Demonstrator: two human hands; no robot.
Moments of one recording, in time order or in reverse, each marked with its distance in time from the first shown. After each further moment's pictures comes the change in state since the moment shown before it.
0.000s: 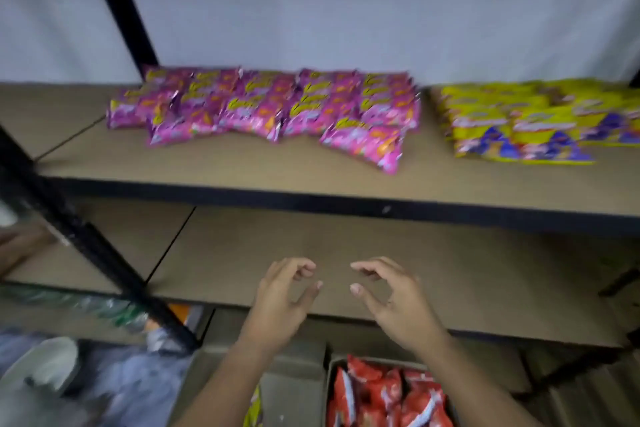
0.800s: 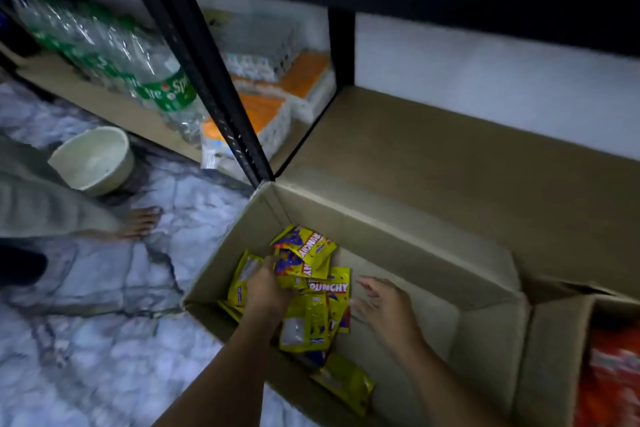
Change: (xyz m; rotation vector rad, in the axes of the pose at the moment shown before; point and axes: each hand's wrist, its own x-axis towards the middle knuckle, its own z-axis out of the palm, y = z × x) left_hand -0.322 -0.631 0.171 0.275 -0.056 -1.020; right_hand -0.194 0.420 0.619 0.100 -0.574 0.432
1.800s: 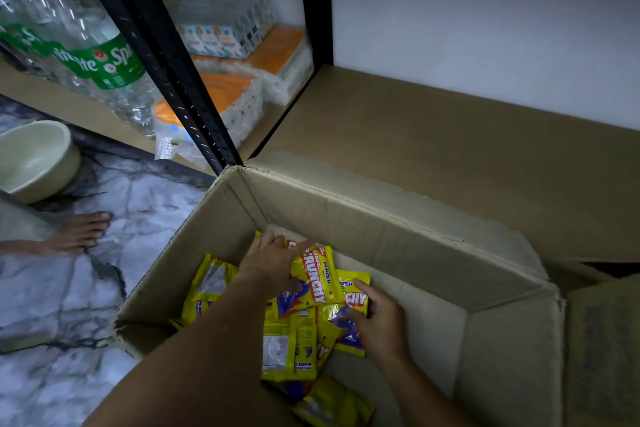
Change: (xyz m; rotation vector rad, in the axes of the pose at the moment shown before) left_hand 0.102 -0.002 0.055 0.854 -0.327 0.538; right_hand 0.032 0.084 0.064 0.251 0.211 0.199
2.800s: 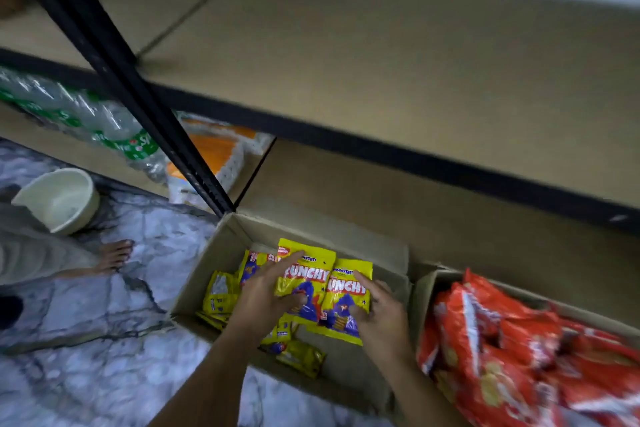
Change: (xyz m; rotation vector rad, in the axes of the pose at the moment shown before) left_hand -0.195 0.099 -0.169 -1.021 0.334 0.027; right_hand -0.154 -0.181 -0.163 0.064 0.079 -0.118
